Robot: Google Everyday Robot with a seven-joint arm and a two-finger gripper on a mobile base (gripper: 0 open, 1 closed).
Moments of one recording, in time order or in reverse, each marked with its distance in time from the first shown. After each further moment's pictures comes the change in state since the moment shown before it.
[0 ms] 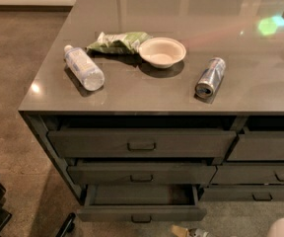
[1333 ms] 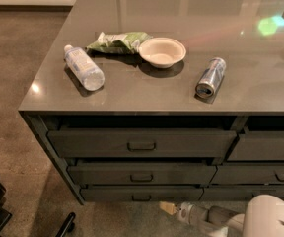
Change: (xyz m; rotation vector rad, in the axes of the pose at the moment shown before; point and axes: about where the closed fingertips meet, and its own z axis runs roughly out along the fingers) arm -0.077 0.030 0.077 -0.031 0.023 -0.210
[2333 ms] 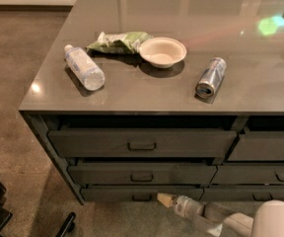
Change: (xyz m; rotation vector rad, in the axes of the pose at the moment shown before) arm -0.041 0.008 0.018 0.056 -0.092 -0.142
